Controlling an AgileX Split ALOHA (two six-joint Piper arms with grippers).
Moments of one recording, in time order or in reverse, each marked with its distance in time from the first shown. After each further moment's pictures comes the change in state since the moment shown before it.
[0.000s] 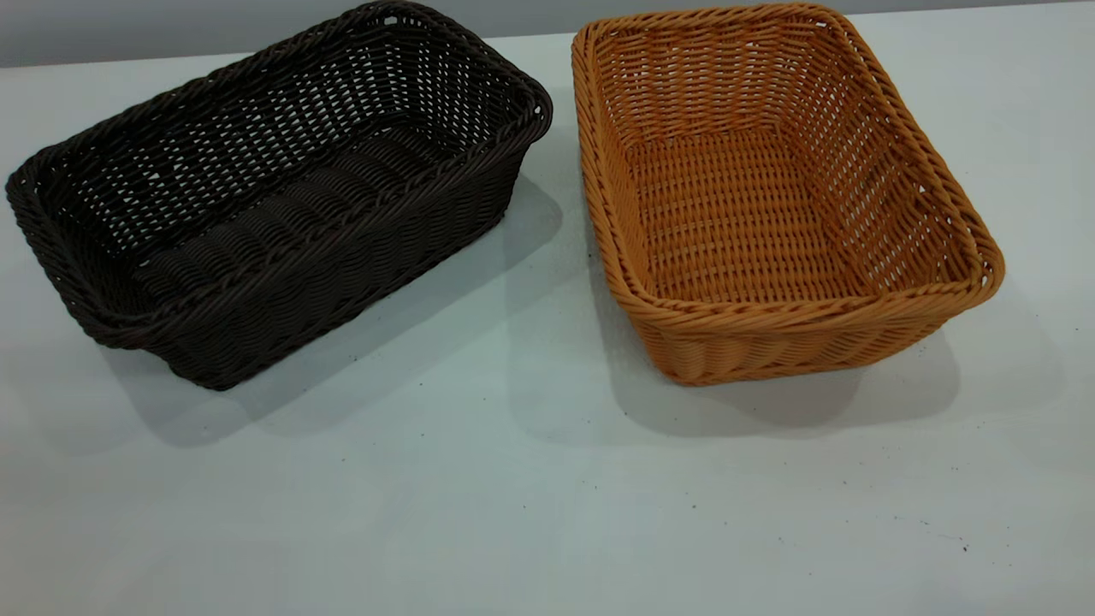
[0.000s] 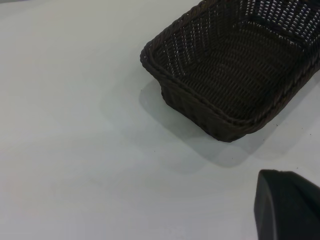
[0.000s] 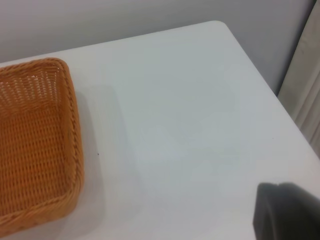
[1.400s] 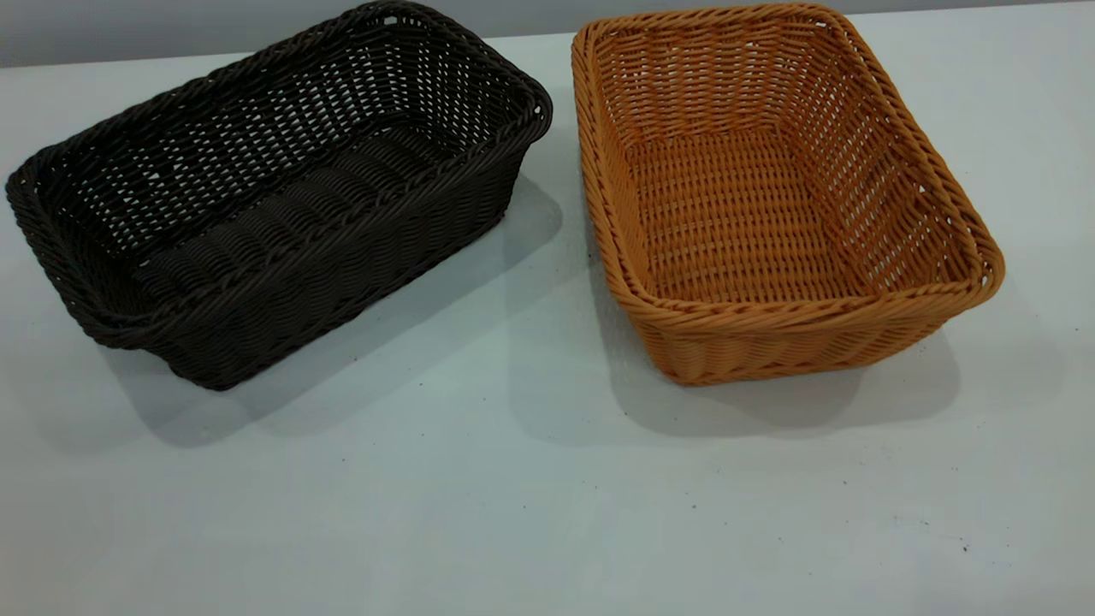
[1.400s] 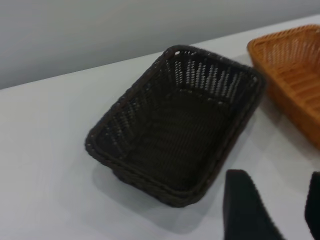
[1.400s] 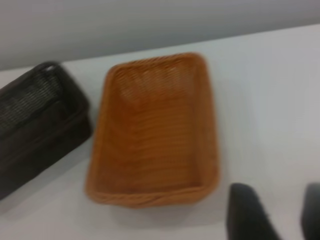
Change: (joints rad) left arm 0.000 0.147 -0.120 -0.235 -0.119 0.246; right arm 0.001 0.199 -0.051 0.463 -0.069 -0.267
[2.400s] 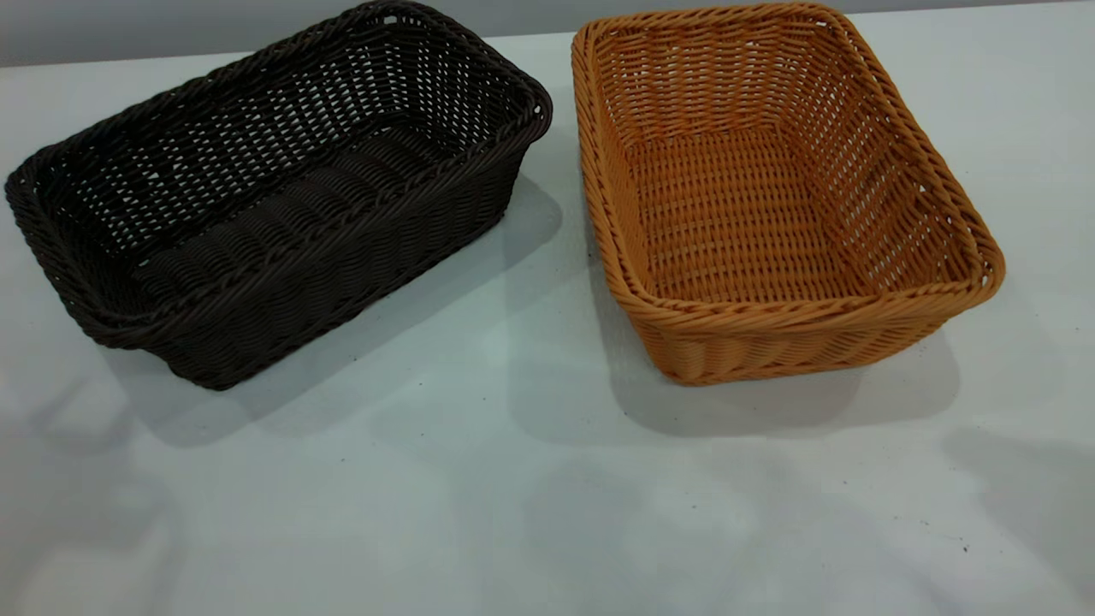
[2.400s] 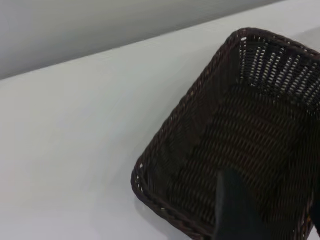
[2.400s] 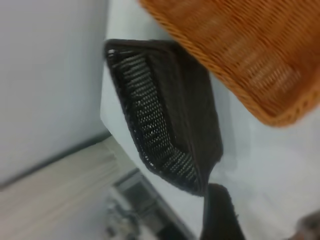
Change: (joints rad) left arm 0.000 0.757 -0.148 0.002 -0.425 0.131; right arm 0.000 0.749 0.064 0.662 -0.115 0.493
